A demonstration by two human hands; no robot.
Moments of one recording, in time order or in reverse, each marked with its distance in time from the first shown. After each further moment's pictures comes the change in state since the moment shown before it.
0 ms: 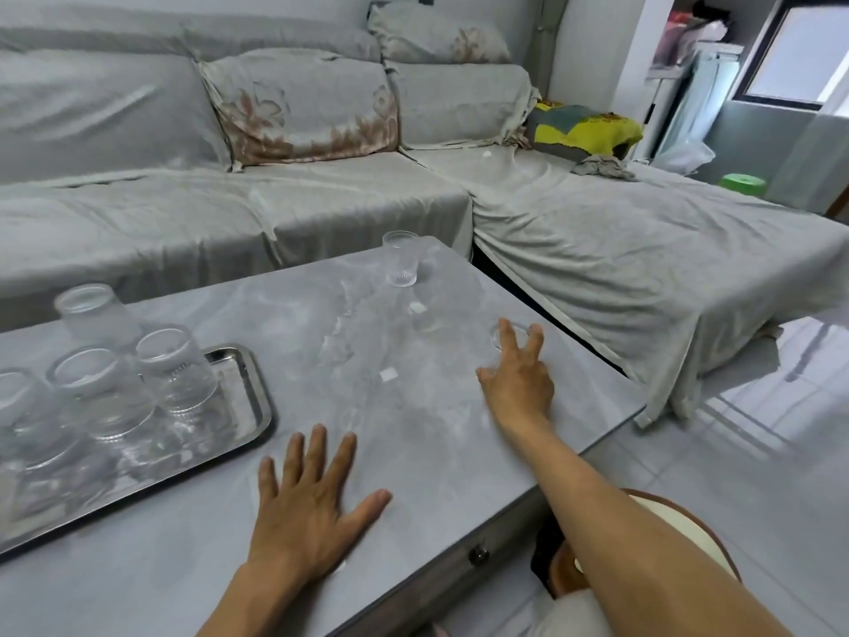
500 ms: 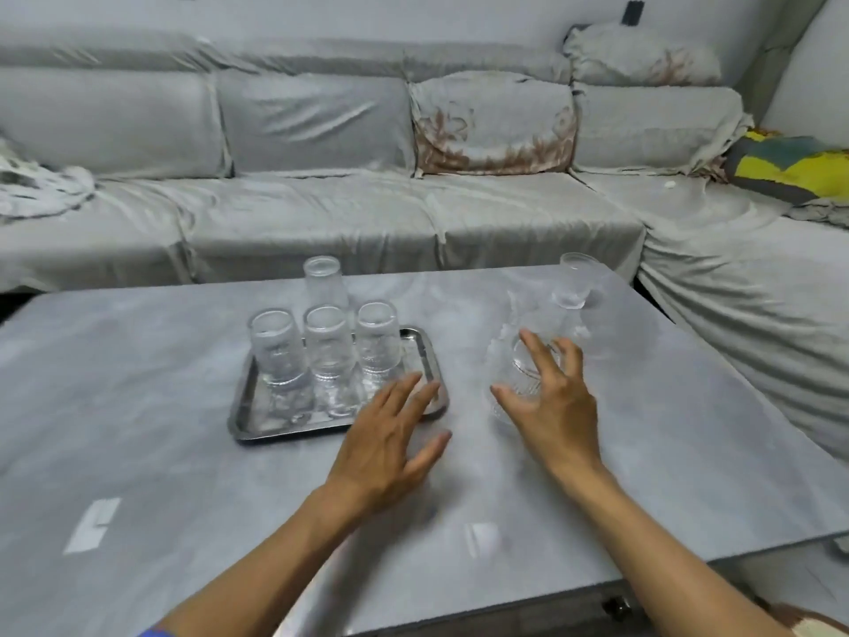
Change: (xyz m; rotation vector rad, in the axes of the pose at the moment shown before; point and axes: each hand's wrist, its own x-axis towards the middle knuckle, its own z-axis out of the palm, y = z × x) left_hand -0.032 -0.077 -0.092 -0.192 0.392 0.125; right_hand -0.089 -0.148 0.006 0.381 0.004 -0.466
